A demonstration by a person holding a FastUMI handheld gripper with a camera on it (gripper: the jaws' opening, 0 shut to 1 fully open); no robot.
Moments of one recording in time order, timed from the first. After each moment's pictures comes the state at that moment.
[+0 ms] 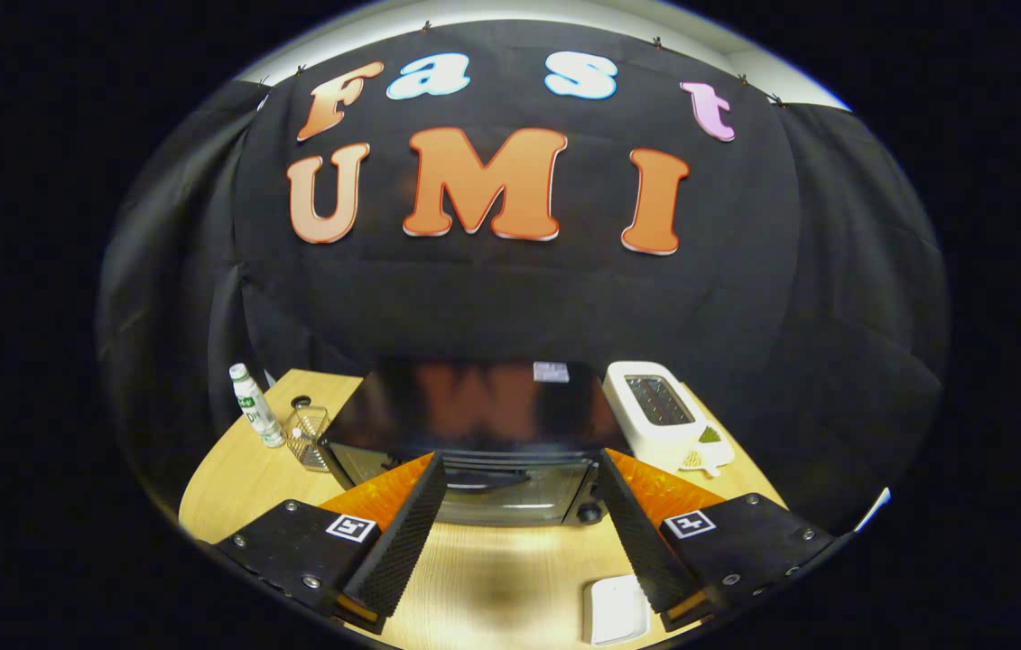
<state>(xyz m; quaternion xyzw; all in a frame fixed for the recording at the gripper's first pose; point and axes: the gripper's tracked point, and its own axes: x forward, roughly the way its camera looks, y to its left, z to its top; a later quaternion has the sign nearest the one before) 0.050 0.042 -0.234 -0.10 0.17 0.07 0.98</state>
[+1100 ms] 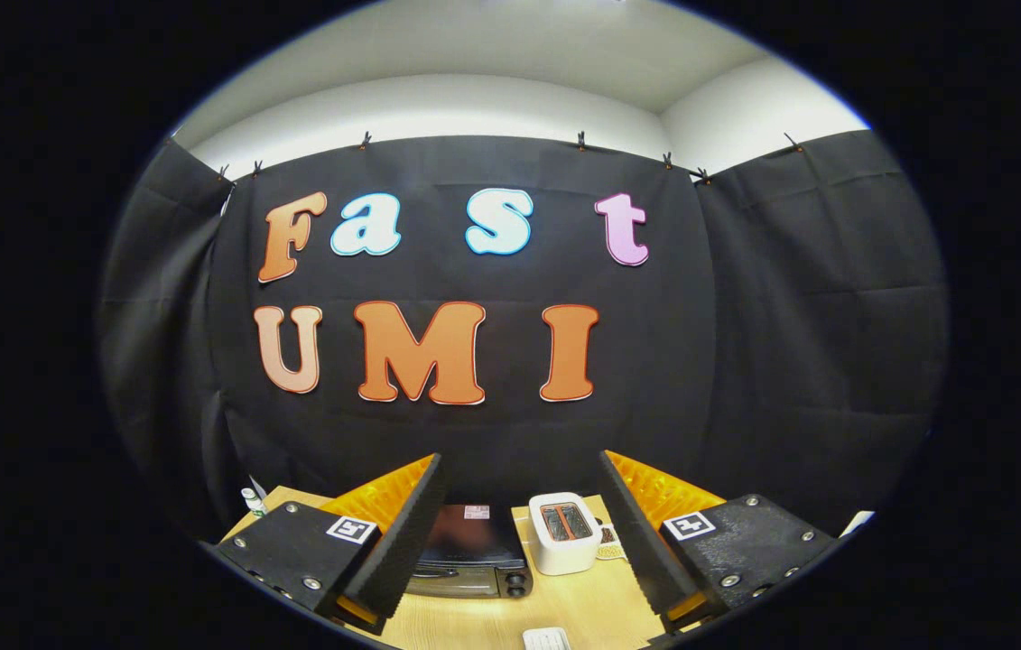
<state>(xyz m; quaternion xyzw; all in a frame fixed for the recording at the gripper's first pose) 0.000 -0.046 -0.022 -0.04 0.01 0.02 1.00</state>
